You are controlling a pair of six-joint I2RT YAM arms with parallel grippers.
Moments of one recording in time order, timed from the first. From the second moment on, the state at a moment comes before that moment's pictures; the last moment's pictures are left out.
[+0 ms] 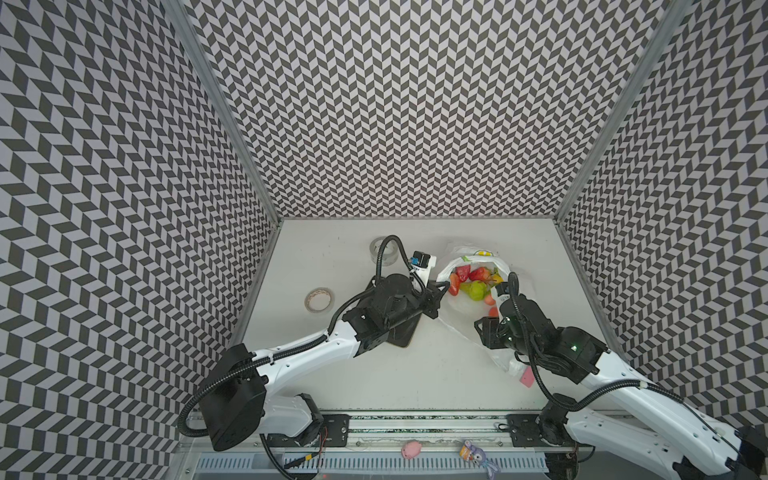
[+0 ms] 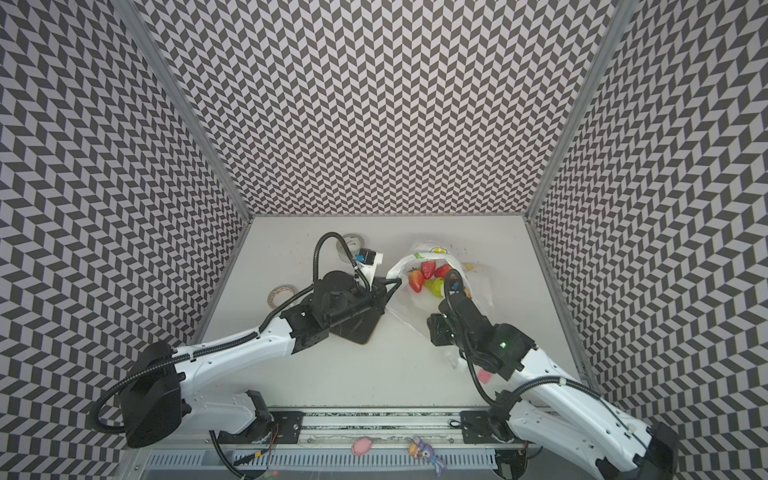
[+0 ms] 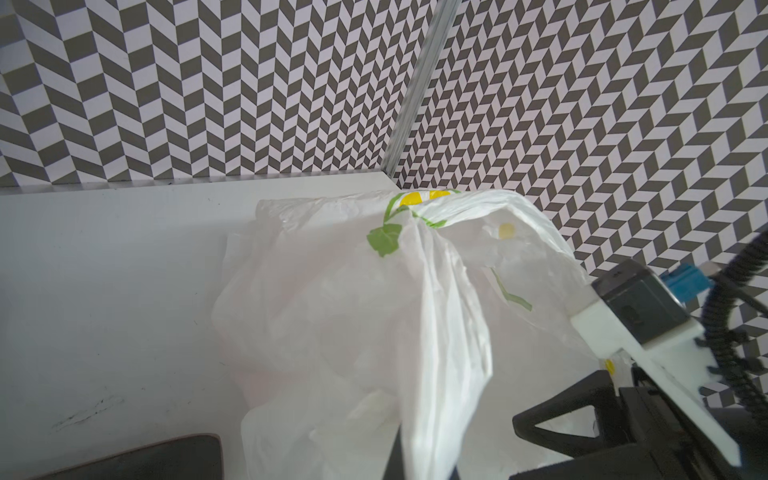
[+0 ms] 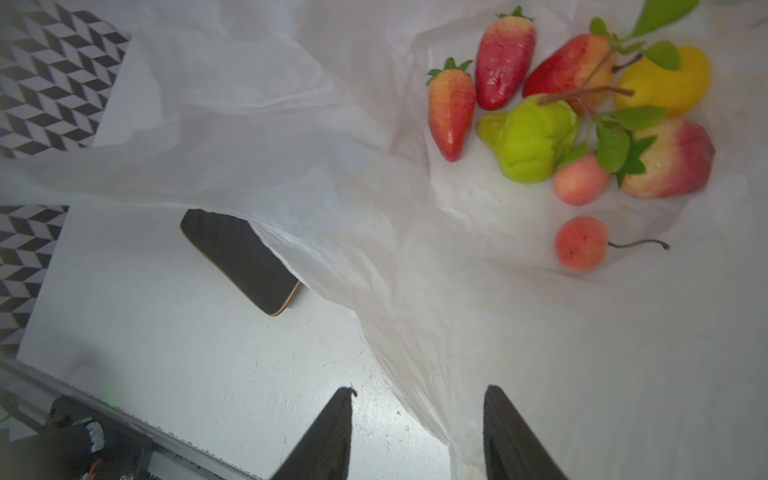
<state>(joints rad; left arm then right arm) -0.90 1.34 0.88 0.25 0.04 -0.43 0.77 0.88 0.79 -0.71 0.18 0.61</state>
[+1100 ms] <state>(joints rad) -0.90 1.31 0.89 0.22 0.08 -0.44 0.54 1.44 0.68 0.06 0.12 1.00</state>
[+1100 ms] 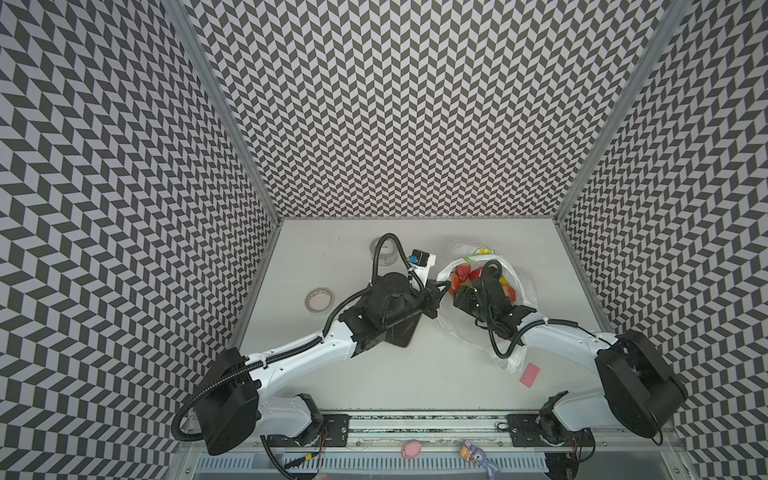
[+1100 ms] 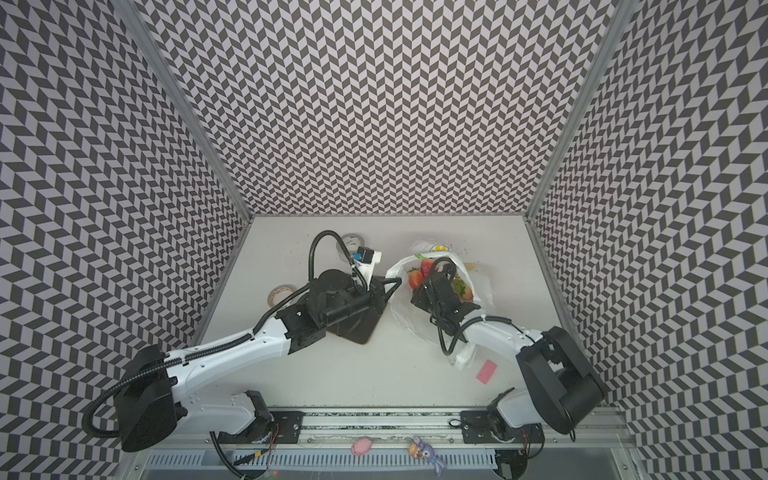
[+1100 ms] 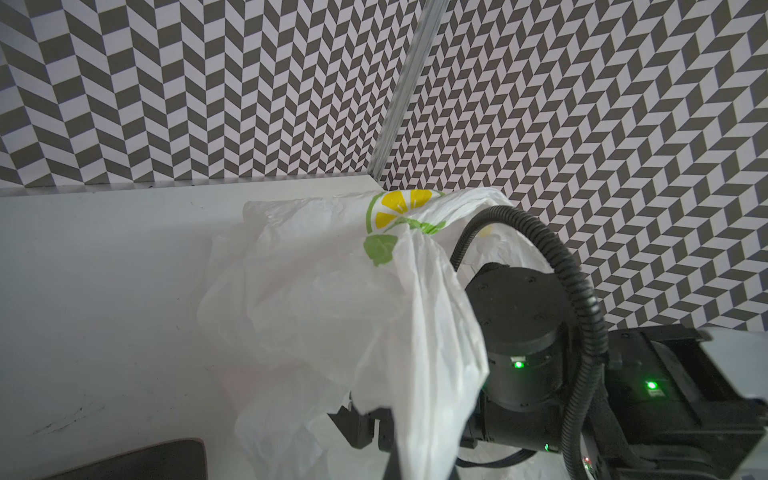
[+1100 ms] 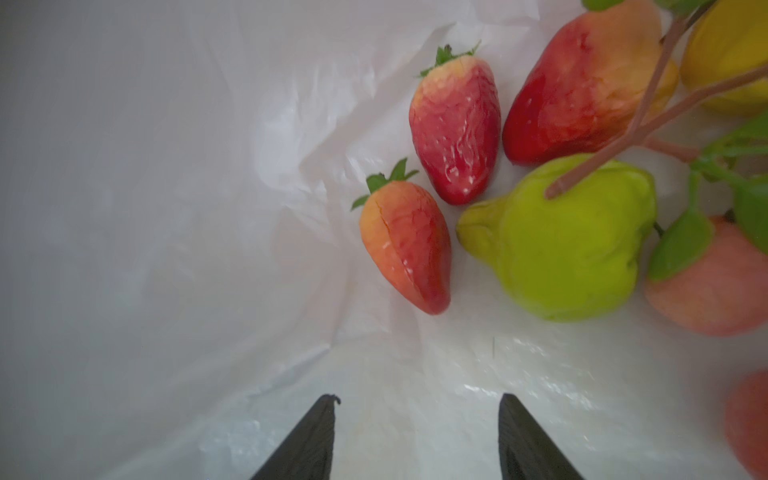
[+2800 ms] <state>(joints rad) -0.90 1.33 0.95 0.11 0.09 -0.44 0.50 1.91 1.01 0.10 0.19 0.91</state>
